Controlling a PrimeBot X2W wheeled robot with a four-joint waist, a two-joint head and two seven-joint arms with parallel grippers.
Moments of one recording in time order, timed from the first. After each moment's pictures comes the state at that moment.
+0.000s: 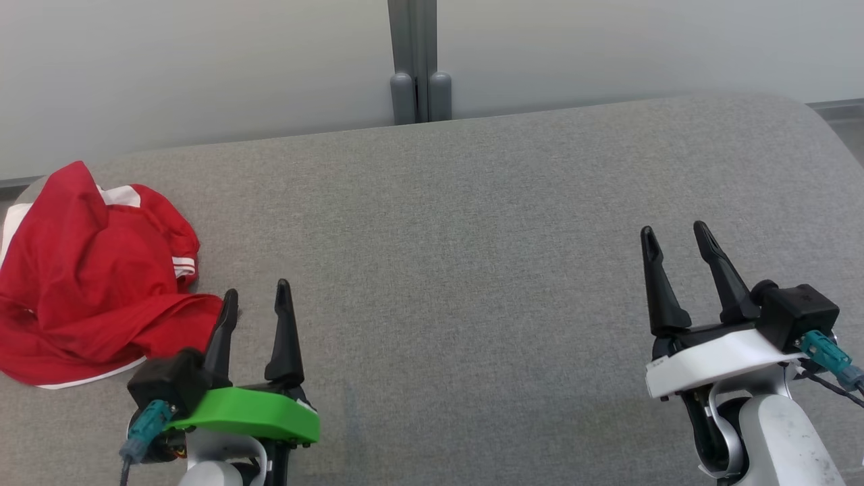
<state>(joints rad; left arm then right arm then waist) -0.06 0.06 -0.18 0.05 -0.47 0.06 -0.14 -0.11 -0.07 0.04 0.03 0.25 0.13 -0.14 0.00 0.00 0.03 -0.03</state>
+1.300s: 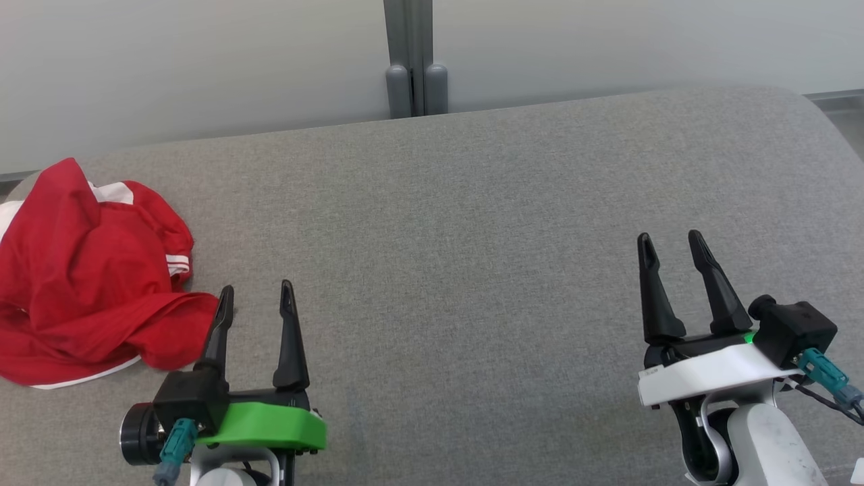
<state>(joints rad) -0.04 0.05 -0.20 0.05 -0.27 0.10 -0.23 -0.10 -0.05 0.05 0.06 0.29 0.13 -0.23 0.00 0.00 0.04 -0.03</state>
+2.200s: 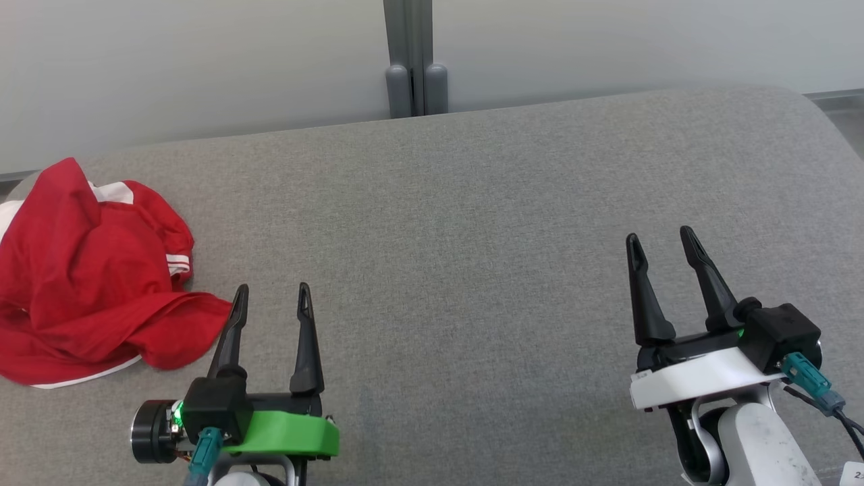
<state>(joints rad) -0.04 0.05 -0.24 0.05 -0.17 0.12 -0.26 -0.11 -0.05 0.07 0.06 0.19 0.13 -0.26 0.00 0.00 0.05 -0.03</state>
